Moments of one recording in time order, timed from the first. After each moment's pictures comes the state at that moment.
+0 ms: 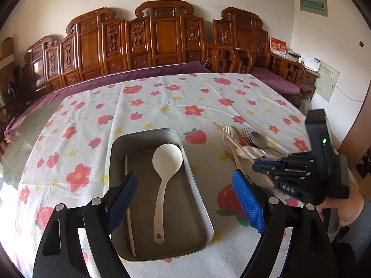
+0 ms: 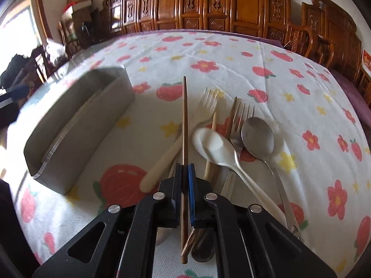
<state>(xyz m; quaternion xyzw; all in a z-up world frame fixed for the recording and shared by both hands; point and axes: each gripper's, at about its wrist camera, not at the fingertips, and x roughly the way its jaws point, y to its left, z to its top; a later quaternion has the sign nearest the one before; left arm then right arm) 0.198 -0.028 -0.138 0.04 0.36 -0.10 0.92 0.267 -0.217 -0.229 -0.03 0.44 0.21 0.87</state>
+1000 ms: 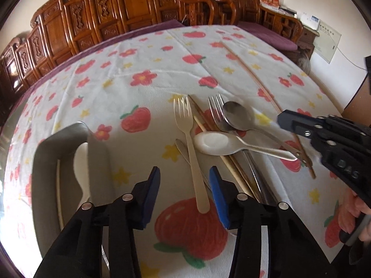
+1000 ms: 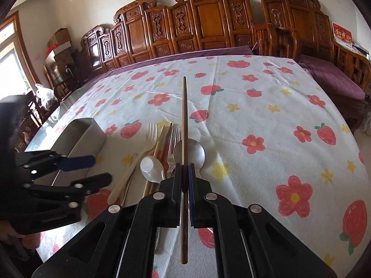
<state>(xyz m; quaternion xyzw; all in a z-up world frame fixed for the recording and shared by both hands) 0.275 -0.142 -0.204 0.09 0.49 -0.12 0.86 0.272 -0.305 -0.209 0.05 0.40 0.16 0.90</state>
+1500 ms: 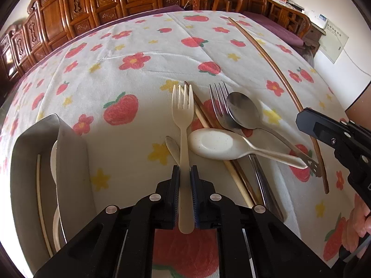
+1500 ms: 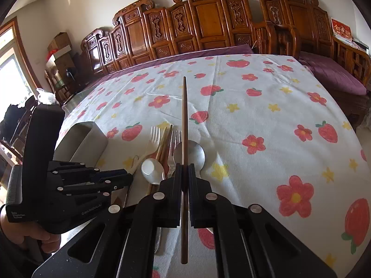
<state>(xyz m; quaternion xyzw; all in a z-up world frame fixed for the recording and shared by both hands) 0.297 -0.149 -0.227 0.07 0.52 -0.12 0.84 0.274 -0.304 -0.207 0.06 0.40 0.16 0.90</state>
